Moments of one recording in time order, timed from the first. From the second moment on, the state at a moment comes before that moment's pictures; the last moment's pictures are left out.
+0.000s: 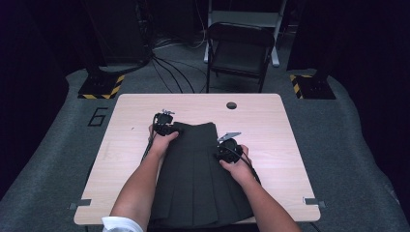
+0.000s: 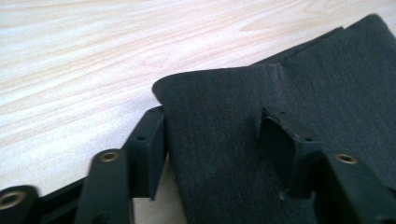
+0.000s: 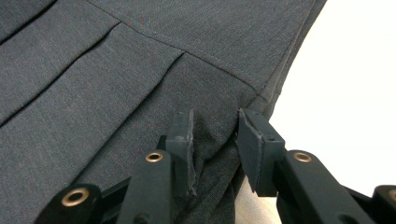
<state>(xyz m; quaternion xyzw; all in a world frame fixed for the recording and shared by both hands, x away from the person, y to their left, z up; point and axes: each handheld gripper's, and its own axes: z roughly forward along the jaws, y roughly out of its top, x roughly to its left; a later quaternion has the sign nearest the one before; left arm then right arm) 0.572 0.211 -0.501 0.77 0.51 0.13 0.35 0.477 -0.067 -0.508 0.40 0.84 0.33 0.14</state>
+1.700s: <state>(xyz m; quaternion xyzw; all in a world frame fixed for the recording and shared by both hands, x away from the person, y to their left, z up) 0.553 0.200 -0.417 0.75 0.46 0.19 0.43 0.440 -0.046 -0.484 0.36 0.84 0.38 0.14</state>
